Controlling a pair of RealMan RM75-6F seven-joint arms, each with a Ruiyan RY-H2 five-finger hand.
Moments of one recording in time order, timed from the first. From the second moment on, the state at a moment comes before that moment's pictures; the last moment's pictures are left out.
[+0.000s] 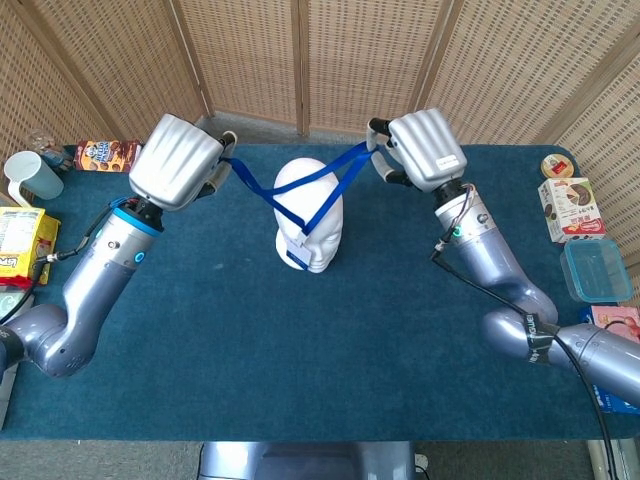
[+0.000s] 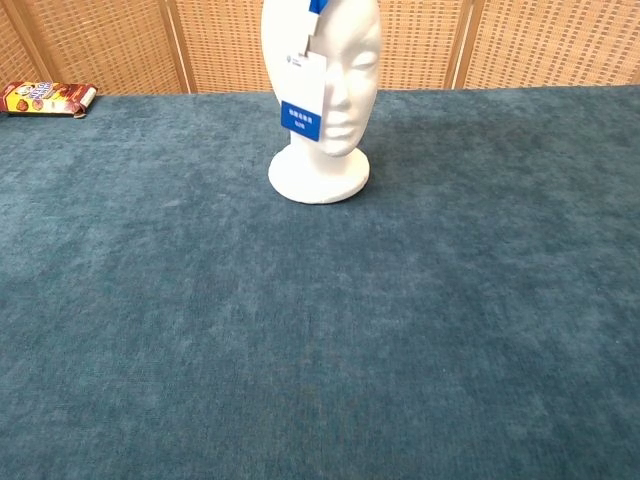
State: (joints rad) left arm -1.02 -0.99 -0.35 -1.76 1.06 1.04 0.59; right arm 1.03 -1.14 0.44 -1.50 -1.05 0.91 -0.12
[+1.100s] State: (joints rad) left arm -1.05 -1.08 -0.28 -1.67 1.02 1.00 0.66; right arm 1.03 -1.23 0.39 -1.38 -1.04 0.88 -0.10
